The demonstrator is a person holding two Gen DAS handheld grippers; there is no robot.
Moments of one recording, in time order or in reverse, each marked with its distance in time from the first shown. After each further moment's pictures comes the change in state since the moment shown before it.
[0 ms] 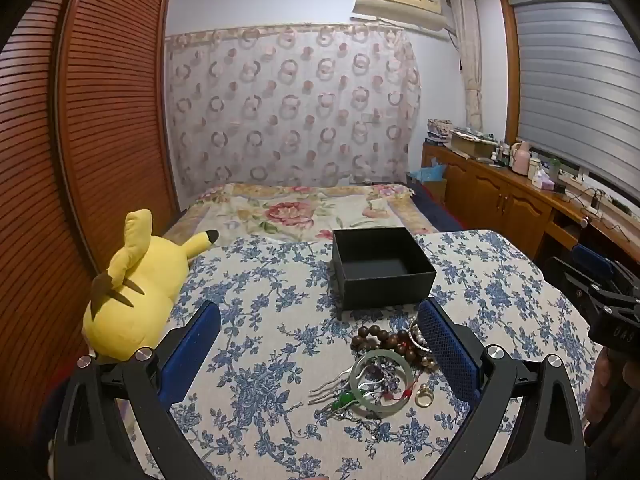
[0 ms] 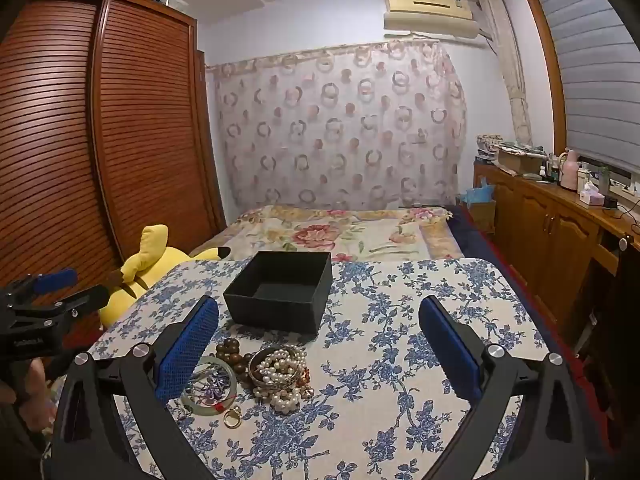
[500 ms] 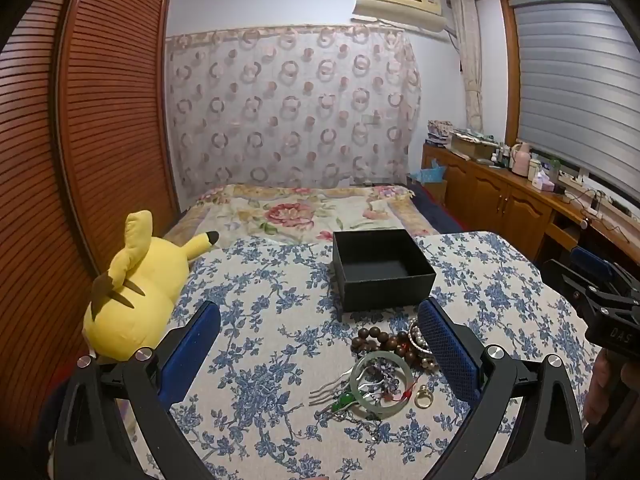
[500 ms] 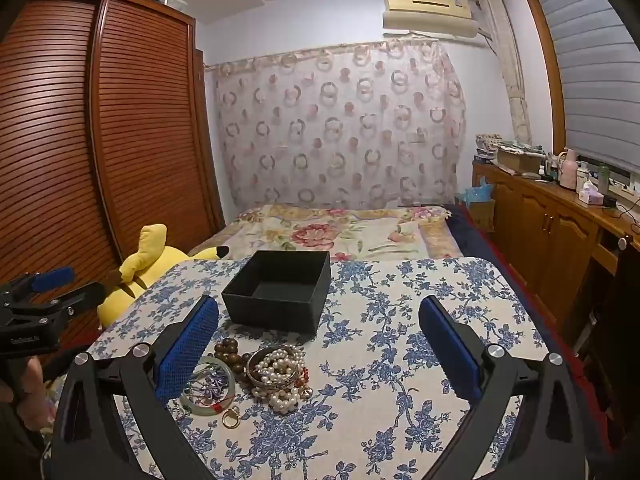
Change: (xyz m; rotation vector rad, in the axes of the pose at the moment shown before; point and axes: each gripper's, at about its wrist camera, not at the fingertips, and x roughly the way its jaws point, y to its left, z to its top) left arm 0.000 0.000 0.000 0.000 -0.001 -0.001; right arm -0.001 0.001 0.000 -0.002 0.002 -0.001
